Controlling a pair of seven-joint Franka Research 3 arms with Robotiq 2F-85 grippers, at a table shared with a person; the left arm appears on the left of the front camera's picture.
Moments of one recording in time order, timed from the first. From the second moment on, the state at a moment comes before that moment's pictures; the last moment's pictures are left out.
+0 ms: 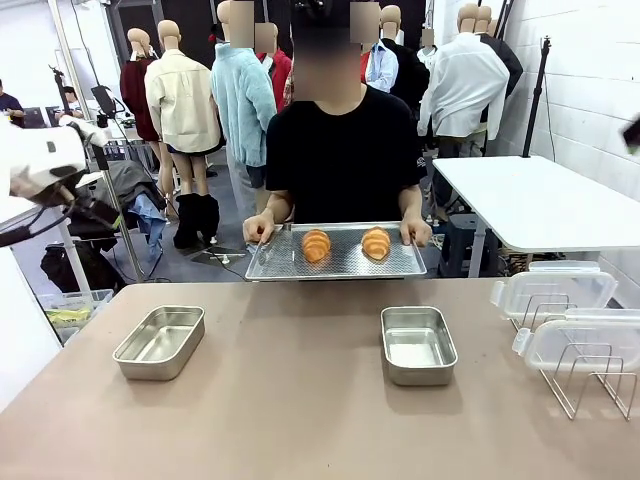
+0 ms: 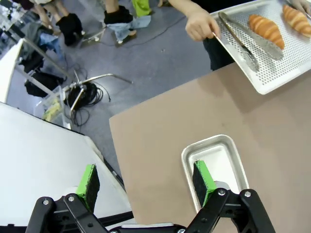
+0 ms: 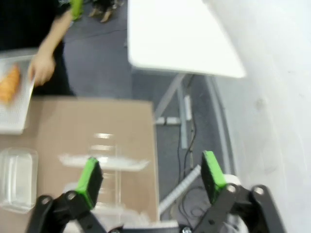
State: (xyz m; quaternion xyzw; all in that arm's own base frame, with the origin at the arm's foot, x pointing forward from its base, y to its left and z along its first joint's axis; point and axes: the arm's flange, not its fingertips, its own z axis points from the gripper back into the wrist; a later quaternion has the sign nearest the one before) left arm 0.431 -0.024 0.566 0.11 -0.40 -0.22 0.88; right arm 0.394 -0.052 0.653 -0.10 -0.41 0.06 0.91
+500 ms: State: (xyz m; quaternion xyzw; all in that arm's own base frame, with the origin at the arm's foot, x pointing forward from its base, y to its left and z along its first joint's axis) left arm 0.427 -0.043 0.547 0.16 -0.27 -0.23 0.92; right arm 0.430 0.068 0.592 0.00 -0.16 0.14 0.98
